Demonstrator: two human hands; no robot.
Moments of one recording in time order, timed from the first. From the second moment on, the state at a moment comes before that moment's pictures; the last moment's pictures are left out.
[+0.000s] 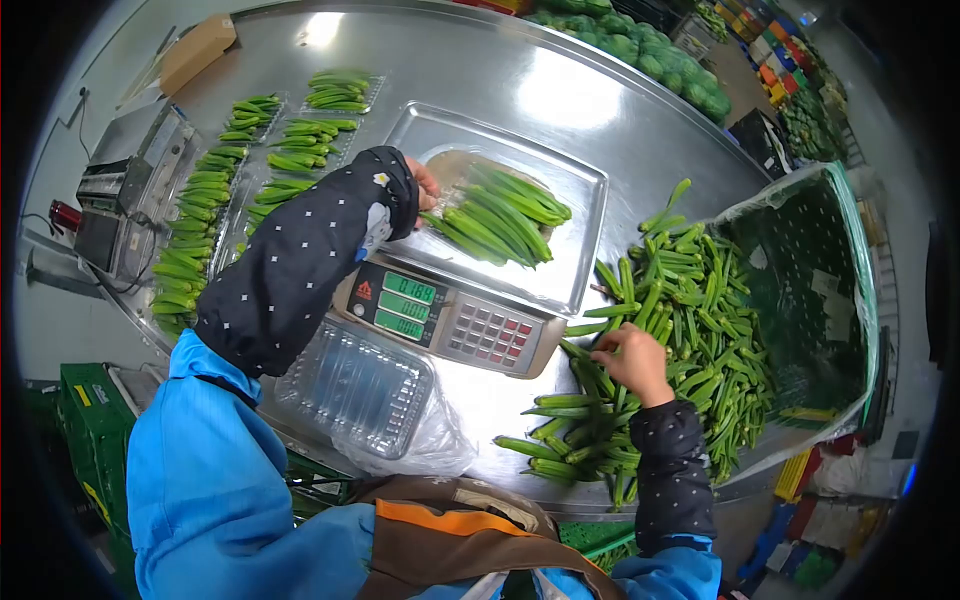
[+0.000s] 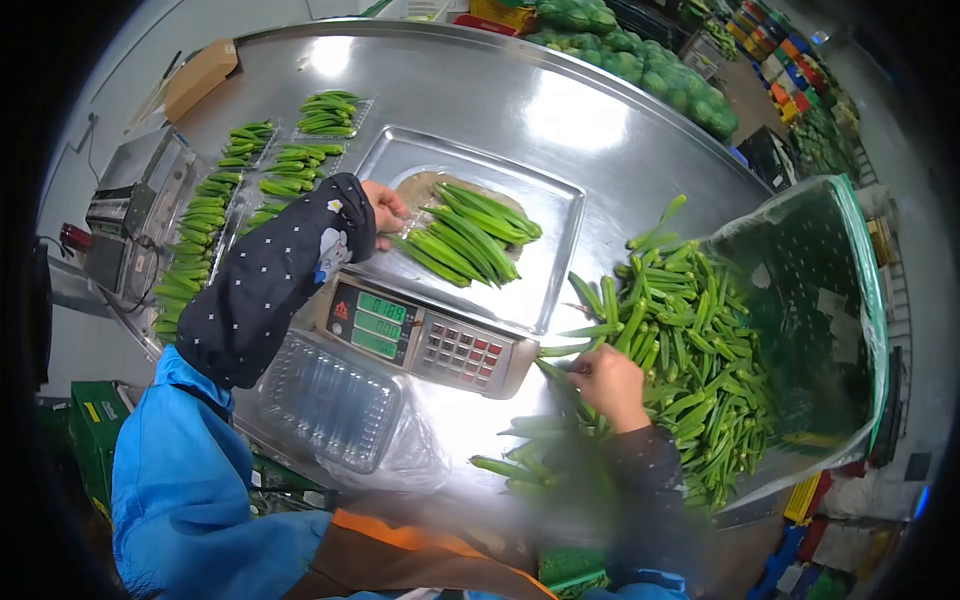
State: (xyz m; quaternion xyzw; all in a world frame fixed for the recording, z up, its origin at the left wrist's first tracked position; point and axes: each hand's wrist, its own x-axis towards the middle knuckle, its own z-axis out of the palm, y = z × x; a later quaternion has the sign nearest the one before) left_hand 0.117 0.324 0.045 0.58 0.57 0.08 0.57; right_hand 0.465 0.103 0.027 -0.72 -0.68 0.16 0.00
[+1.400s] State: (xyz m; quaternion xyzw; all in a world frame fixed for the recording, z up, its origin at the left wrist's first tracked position) left_hand 0.105 0.309 -0.003 0.50 0.44 0.25 0.70; right_hand 0.396 0.191 0.036 -0.64 -0.43 0.51 0.39
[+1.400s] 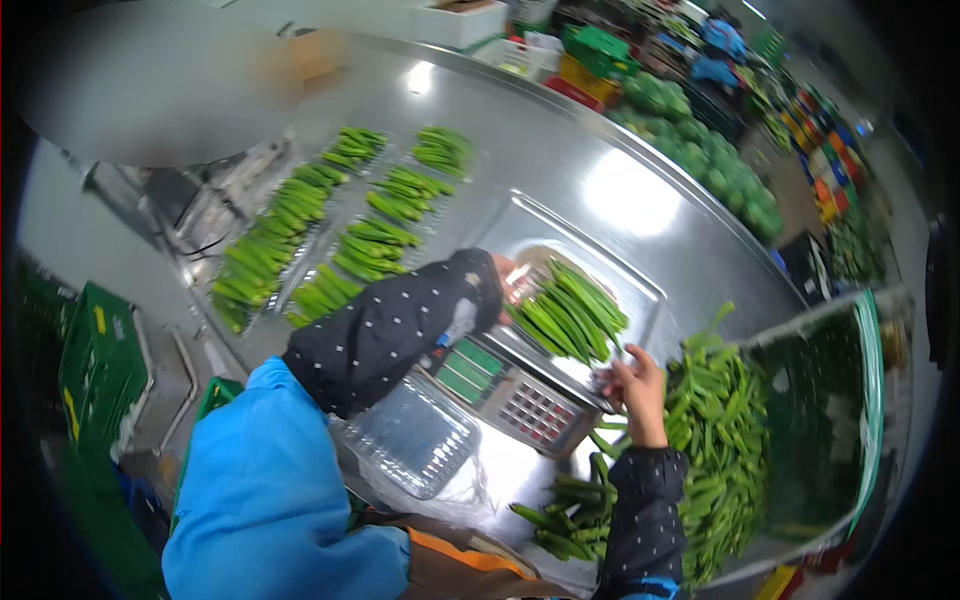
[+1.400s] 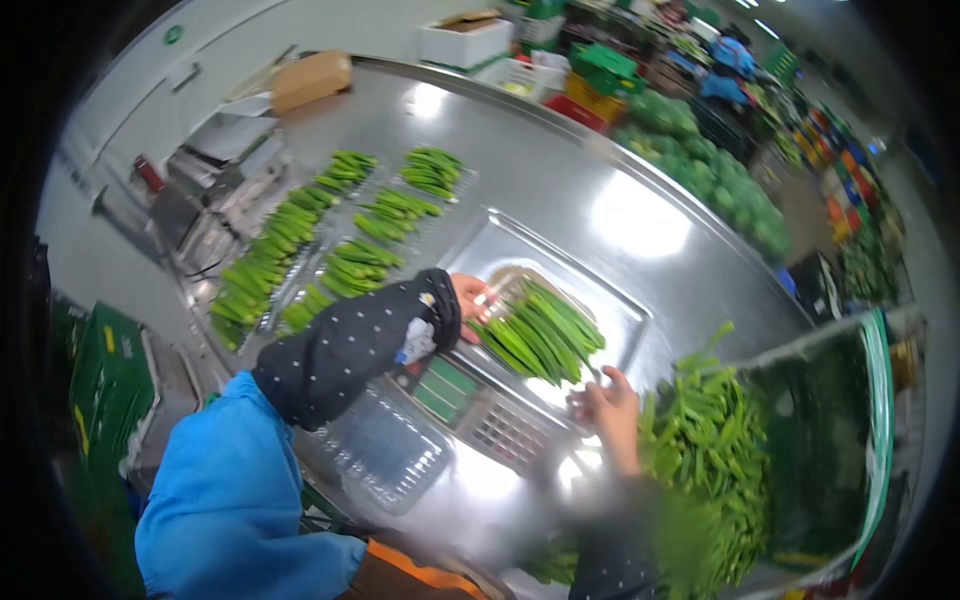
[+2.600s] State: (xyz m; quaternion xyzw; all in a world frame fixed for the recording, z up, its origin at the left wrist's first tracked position) left_hand -0.115 0.309 -0.049 -0.07 0.43 0.68 0.59; right_hand 0.206 0.149 0.100 -0.30 -0.87 0.37 0.14
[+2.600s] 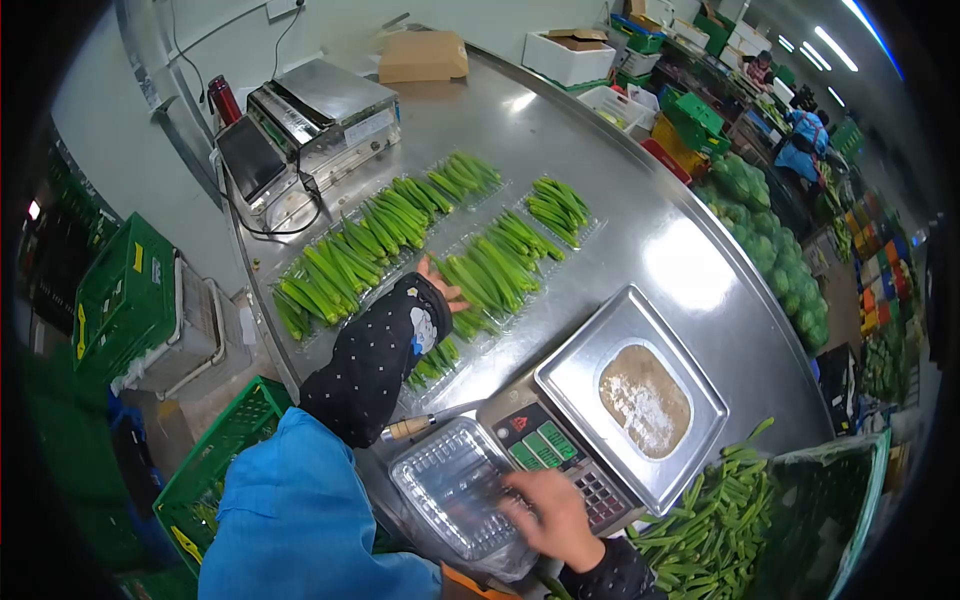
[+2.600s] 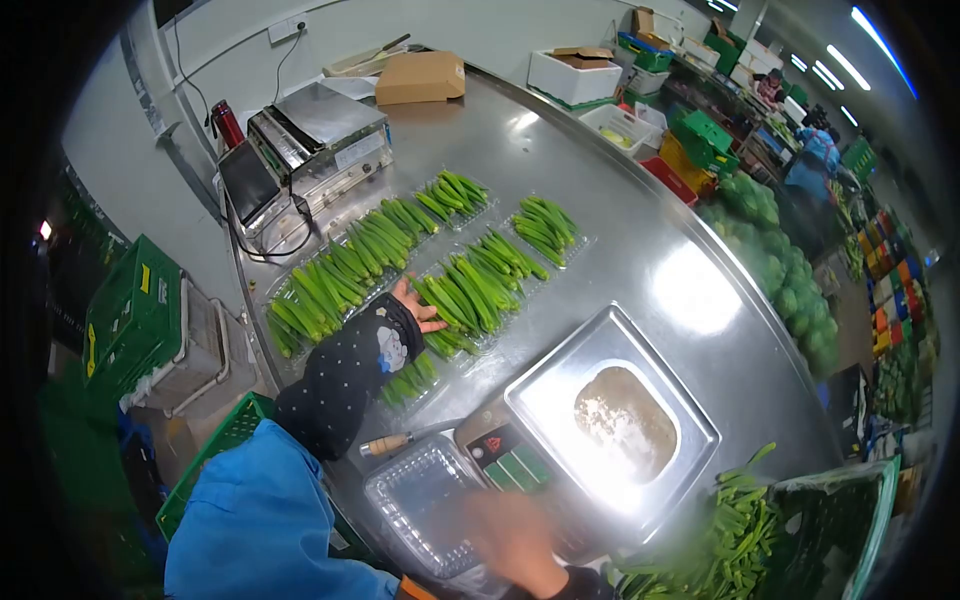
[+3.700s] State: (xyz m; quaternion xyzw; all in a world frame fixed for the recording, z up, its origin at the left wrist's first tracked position) left_hand 0.154 0.234 0.058 0.93 0.25 0.27 0.06; right_hand 0.474 -0.002 0.085 -0.73 -0.53 0.08 0.42
